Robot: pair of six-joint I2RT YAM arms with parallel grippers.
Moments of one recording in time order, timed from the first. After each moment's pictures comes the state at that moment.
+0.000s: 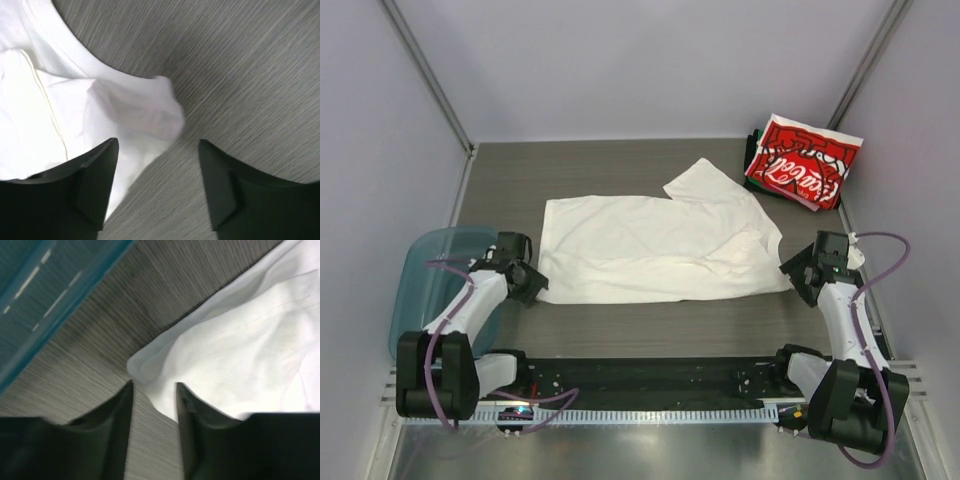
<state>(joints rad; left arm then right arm) -0.04 1.21 0.61 -0.63 -0.10 -1.00 -0.27 1.01 0.59 -0.58 0.12 0.70</state>
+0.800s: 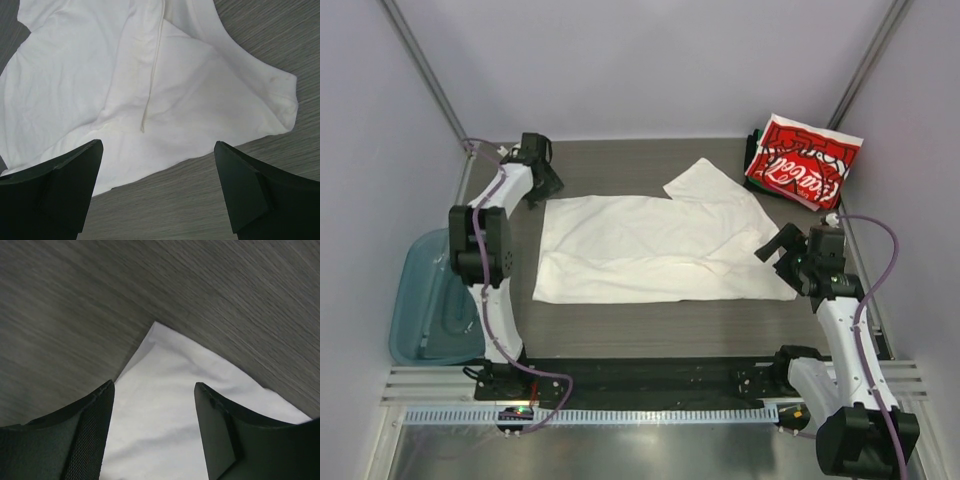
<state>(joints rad) -0.08 2.01 1.63 -0.63 -0.22 -0.68 -0.13 0.83 0.64 -0.59 -0.10 0.64</state>
